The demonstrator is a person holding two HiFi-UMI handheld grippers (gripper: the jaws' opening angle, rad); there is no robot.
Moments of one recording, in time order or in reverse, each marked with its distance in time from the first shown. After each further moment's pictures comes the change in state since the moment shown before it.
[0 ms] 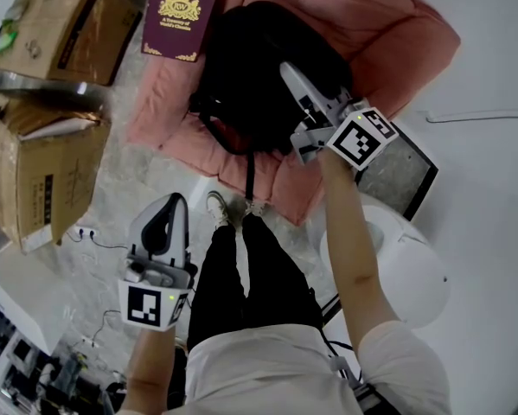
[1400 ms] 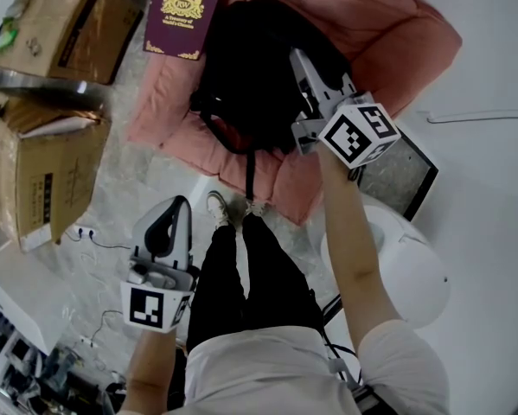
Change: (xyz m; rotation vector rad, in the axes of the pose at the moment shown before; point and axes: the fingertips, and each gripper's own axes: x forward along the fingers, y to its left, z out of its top) left arm -0.007 -0.001 -0.011 -0.005 0.016 -0.005; right arm 0.012 0.002 0.010 -0.207 0.007 -0.121
